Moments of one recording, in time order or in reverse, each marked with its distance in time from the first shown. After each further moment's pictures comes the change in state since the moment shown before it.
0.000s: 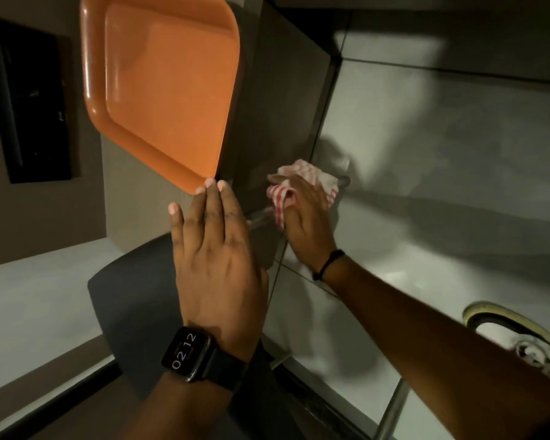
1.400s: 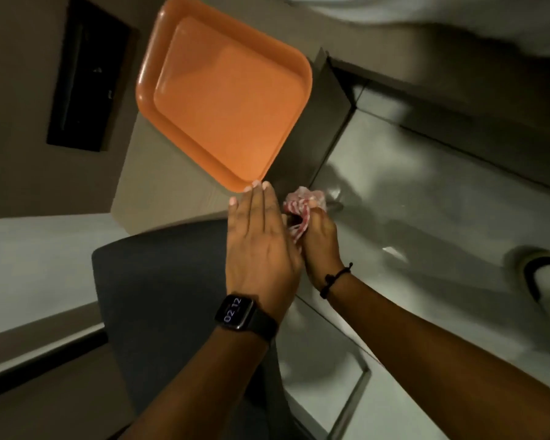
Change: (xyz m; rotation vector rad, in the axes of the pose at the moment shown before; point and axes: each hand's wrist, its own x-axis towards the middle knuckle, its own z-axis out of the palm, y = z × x) left_hand 0.001 -0.004 -0.005 -0.384 0.070 -0.086; right_hand -0.024 -0.100 -0.021 0.575 0.047 0.520
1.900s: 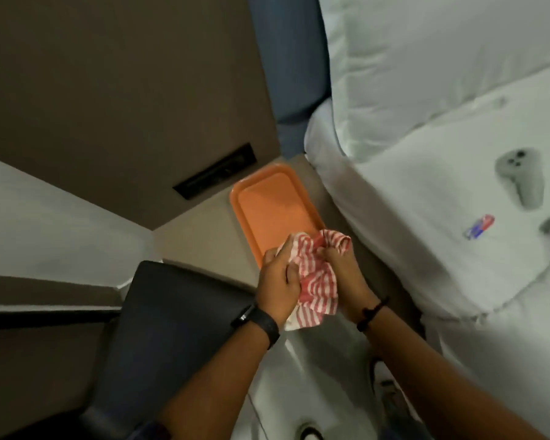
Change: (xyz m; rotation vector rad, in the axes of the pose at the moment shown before) left_hand 0.060 -0.028 -0.197 -1.142 0.125 -0.483; right_hand -0.127 -0.280 0.148 -0.686 -0.260 -0.127
